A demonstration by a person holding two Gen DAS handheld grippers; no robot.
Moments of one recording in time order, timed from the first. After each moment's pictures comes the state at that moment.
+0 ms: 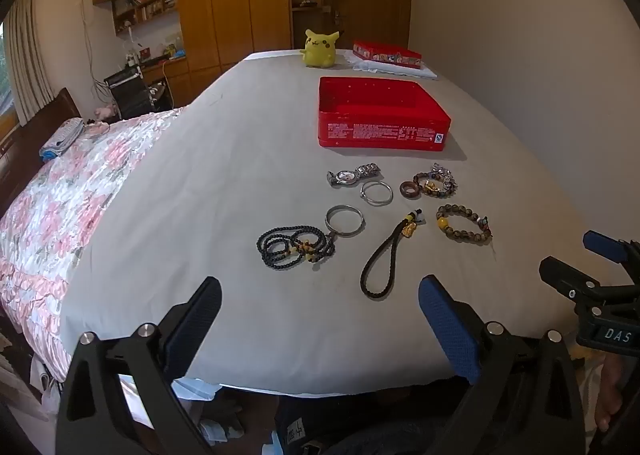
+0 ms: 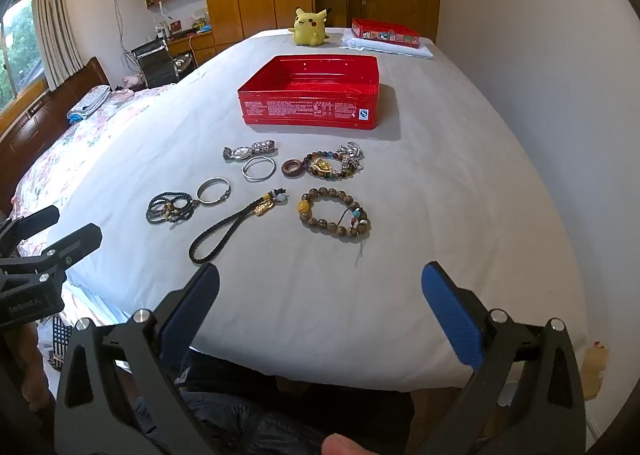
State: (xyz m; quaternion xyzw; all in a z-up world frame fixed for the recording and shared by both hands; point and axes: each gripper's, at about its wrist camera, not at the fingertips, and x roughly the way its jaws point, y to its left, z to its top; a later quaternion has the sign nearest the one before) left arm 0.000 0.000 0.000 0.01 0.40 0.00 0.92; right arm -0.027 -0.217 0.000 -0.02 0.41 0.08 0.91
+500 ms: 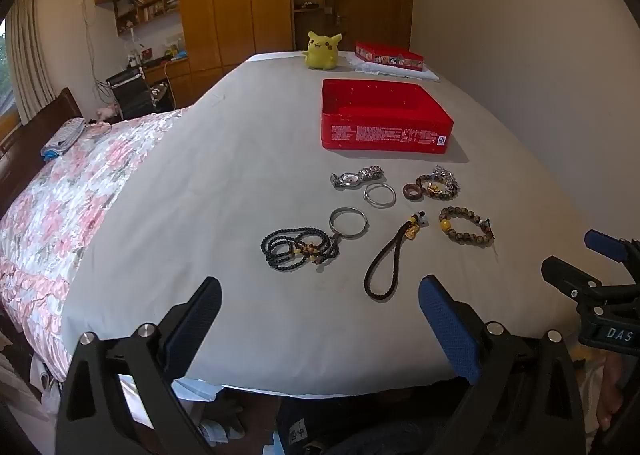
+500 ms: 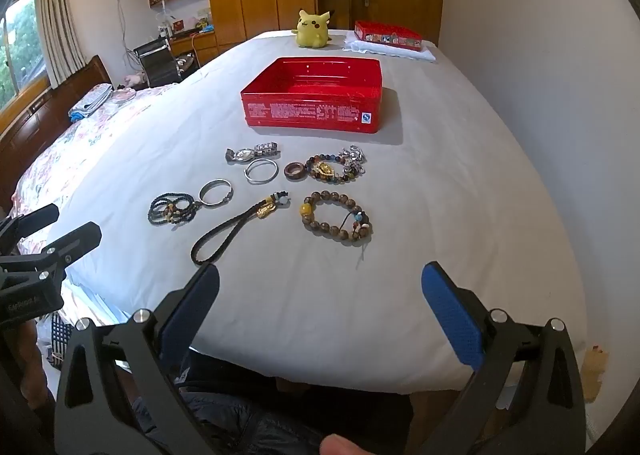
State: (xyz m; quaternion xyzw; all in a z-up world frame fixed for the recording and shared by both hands) left arm 0.003 0.003 0.001 0.01 0.40 0.00 0.92; right arm -0.028 -0.216 0.005 -0.02 0.41 0.09 0.91
